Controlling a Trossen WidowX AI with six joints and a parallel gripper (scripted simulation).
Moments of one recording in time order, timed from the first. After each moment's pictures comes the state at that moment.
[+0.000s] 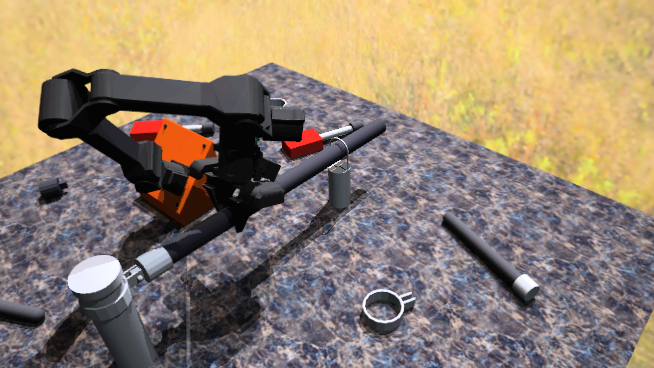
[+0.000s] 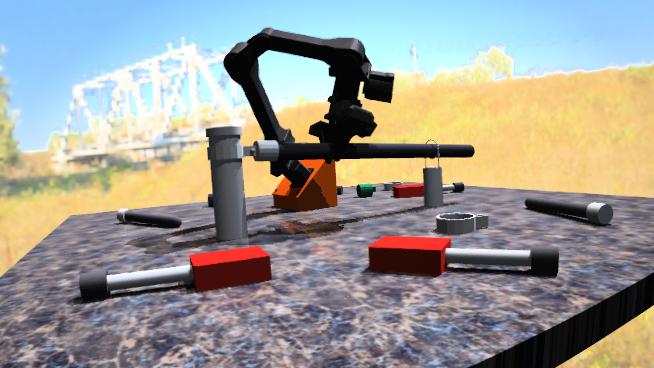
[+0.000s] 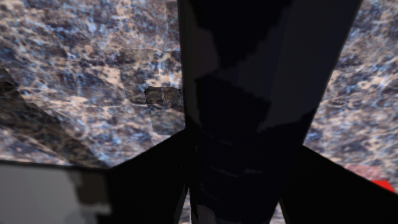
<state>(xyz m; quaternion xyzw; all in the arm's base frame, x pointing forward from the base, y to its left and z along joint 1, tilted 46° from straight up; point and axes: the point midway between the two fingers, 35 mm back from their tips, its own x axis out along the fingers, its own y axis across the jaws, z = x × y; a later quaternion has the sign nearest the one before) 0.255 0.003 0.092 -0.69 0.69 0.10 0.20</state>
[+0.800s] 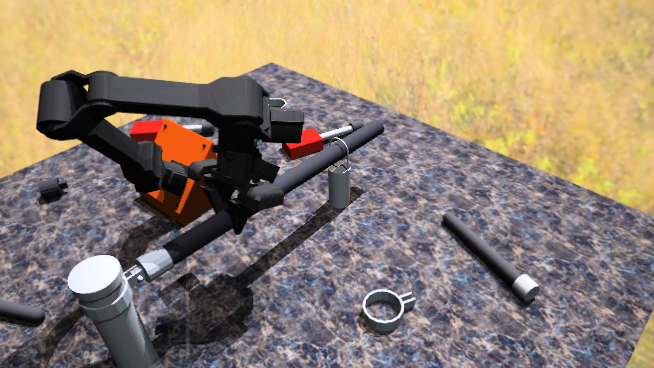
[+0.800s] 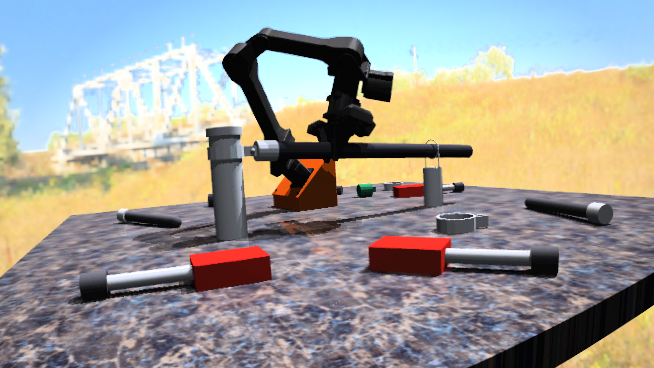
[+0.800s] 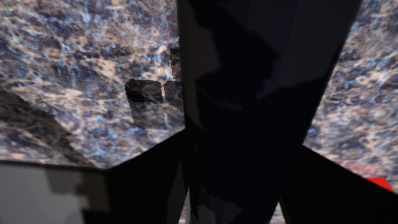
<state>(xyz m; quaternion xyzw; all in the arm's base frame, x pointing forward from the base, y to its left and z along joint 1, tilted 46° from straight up) 0.257 -0.001 0.097 -0.69 0.69 0.10 0.20</state>
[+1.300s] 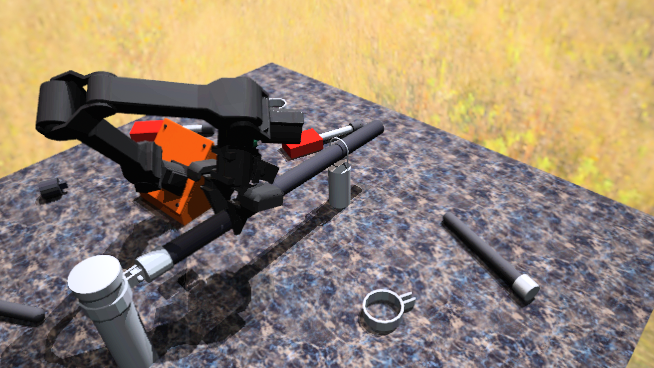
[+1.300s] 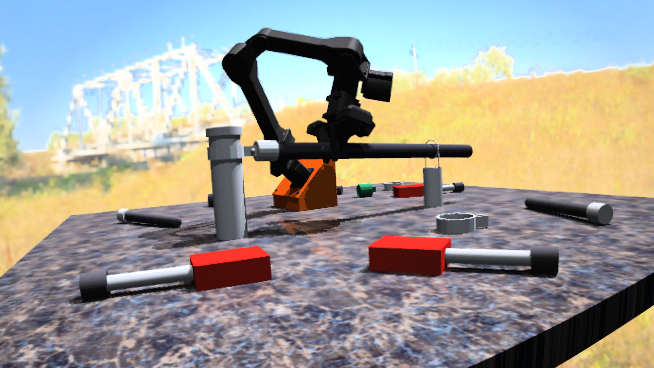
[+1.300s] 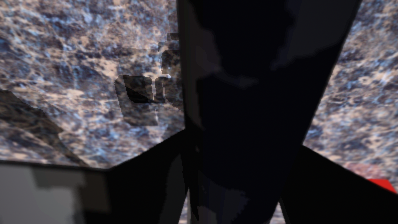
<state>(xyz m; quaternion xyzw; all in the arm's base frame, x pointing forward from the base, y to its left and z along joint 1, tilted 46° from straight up) 0.257 -0.002 0.097 -0.69 0.69 0.10 0.20</state>
